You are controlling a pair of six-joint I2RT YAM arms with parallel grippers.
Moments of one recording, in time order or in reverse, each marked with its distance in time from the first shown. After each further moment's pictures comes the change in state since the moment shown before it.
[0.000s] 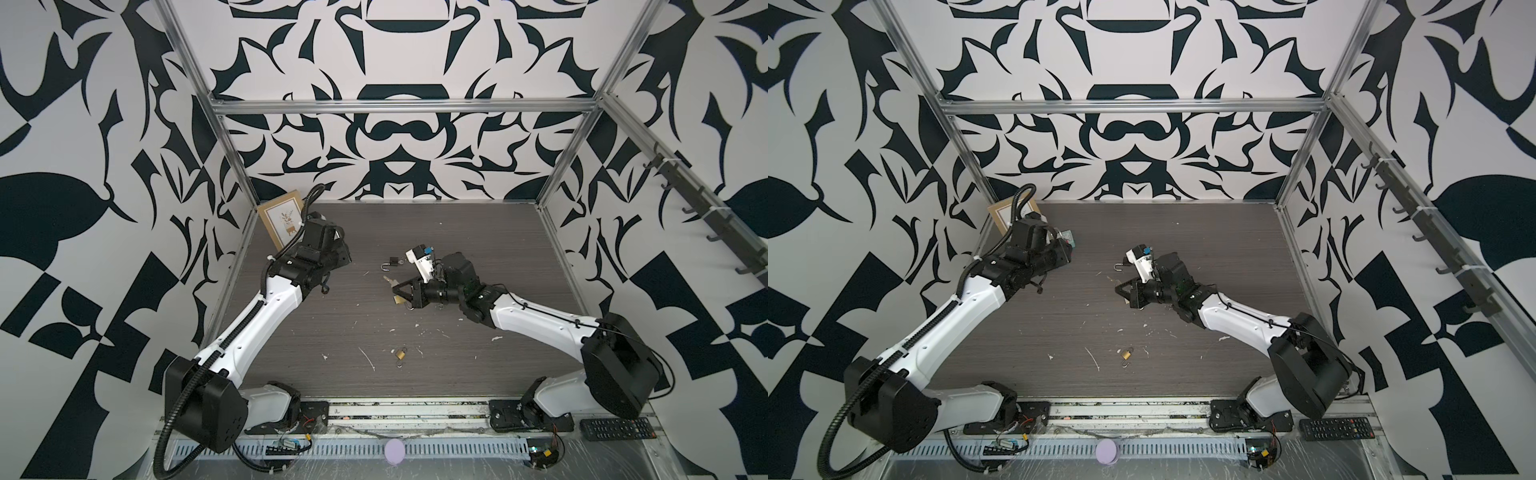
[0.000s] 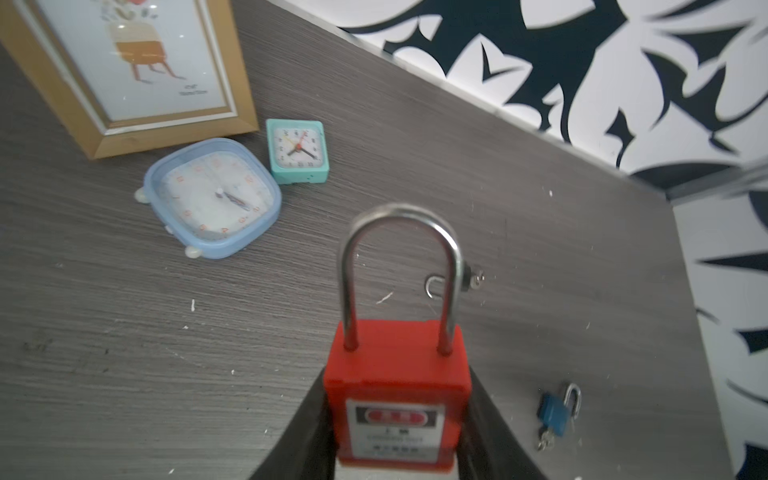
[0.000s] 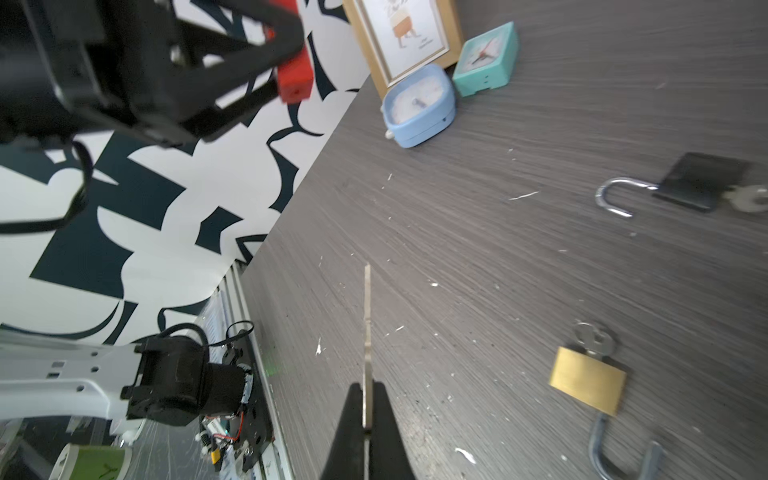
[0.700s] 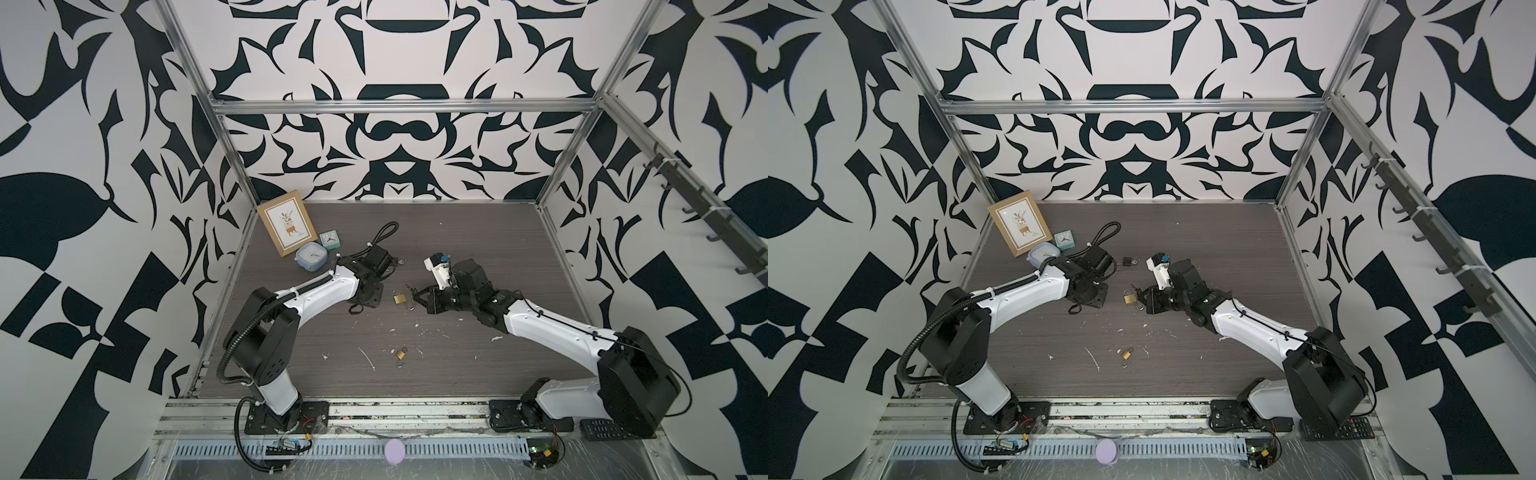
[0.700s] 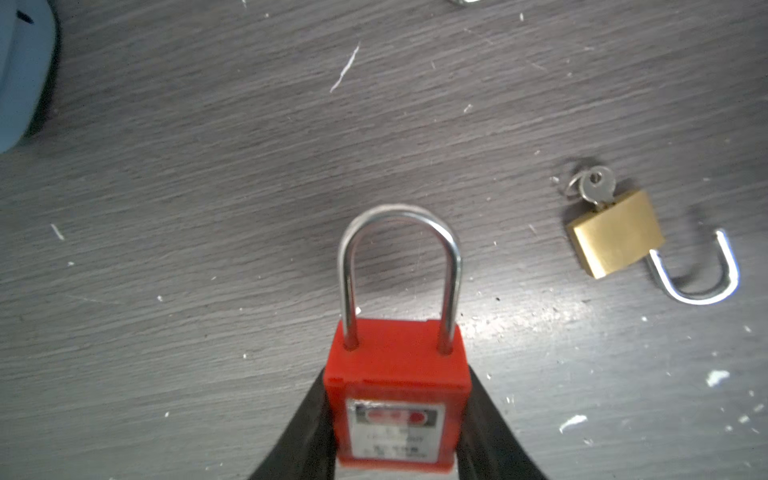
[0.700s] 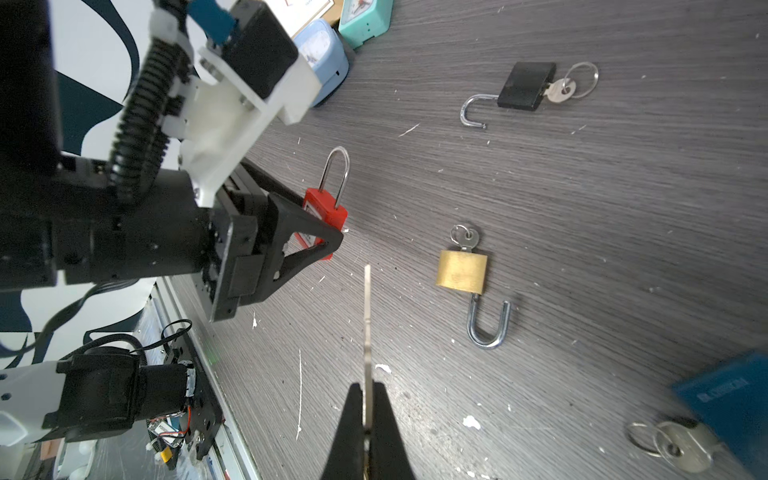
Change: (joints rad) left arm -0.222 0.395 0.053 -0.218 -0.080 0.186; right arm -0.044 -0.086 -0.079 -0.178 0.093 -0.008
